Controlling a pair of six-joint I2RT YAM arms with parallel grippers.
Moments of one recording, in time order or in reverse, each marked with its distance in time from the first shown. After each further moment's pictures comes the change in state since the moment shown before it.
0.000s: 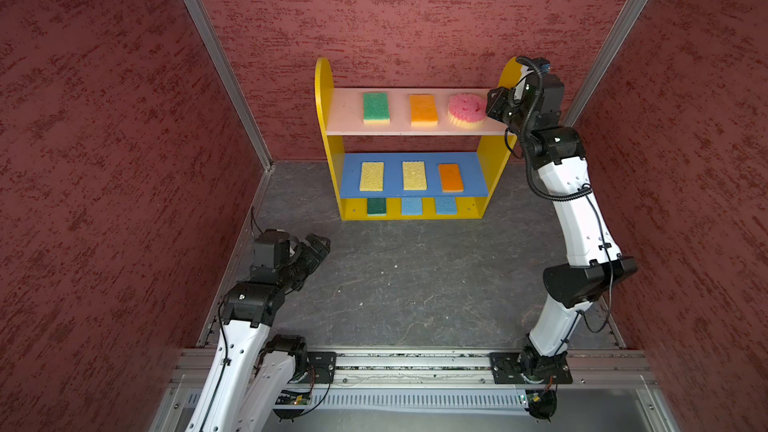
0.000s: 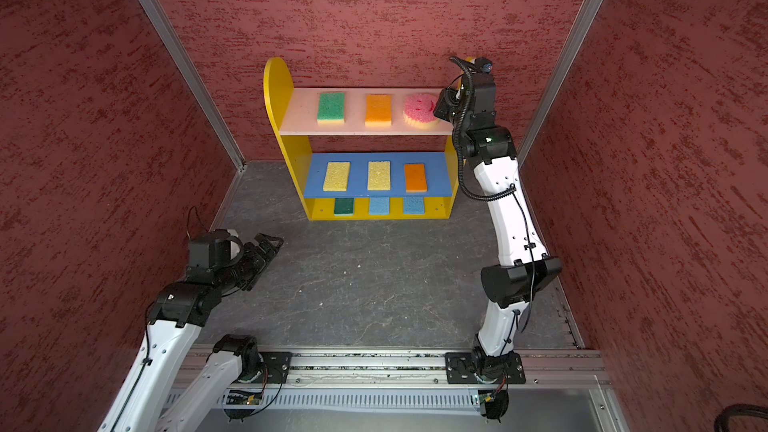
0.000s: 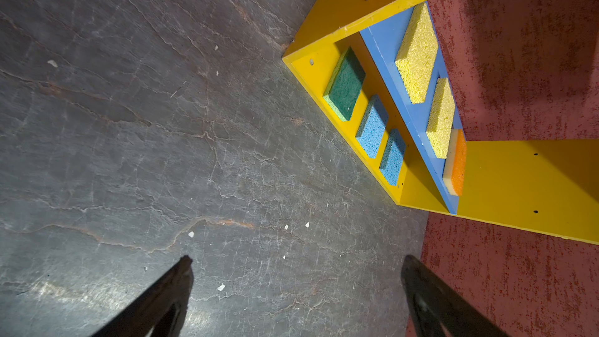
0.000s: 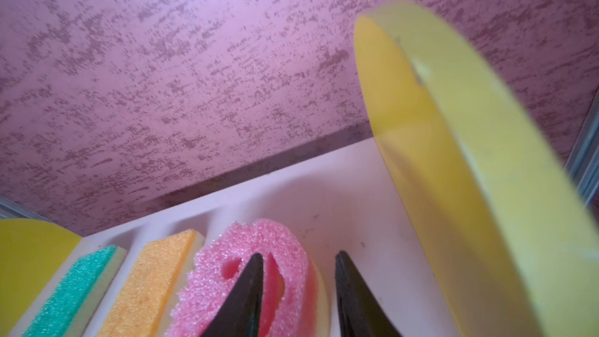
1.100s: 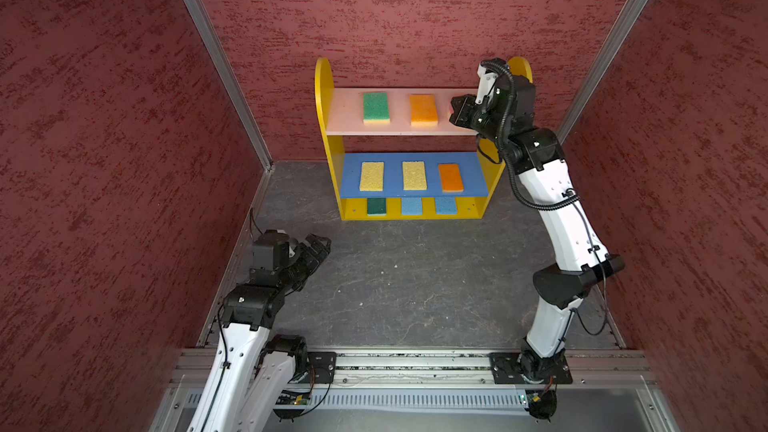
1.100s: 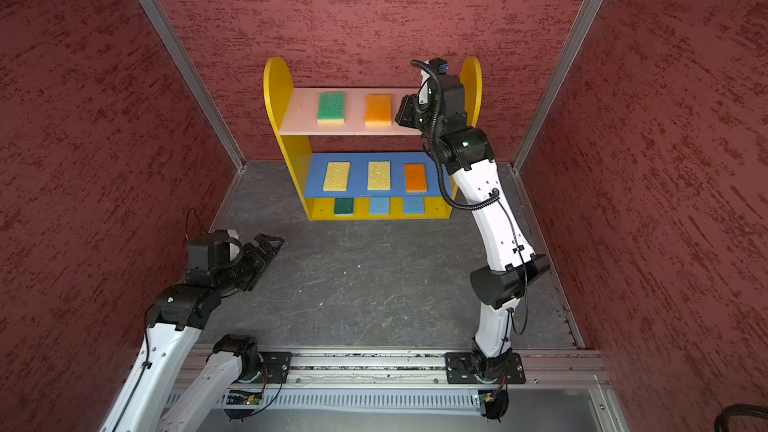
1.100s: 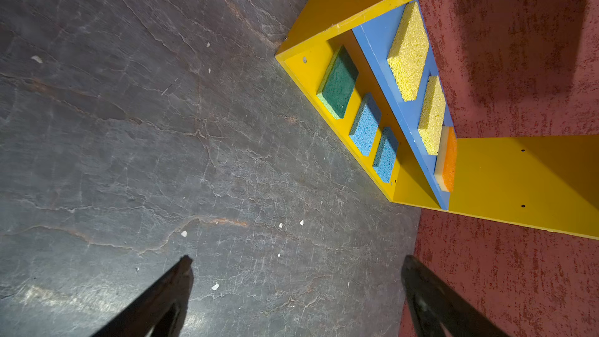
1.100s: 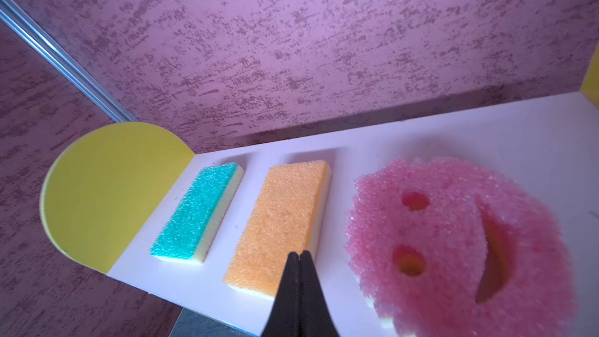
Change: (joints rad) left arm 0.000 -0.020 -0.012 0.014 0.018 -0.008; right arm 0.186 0.053 0.079 -0.070 -0.106 -0.024
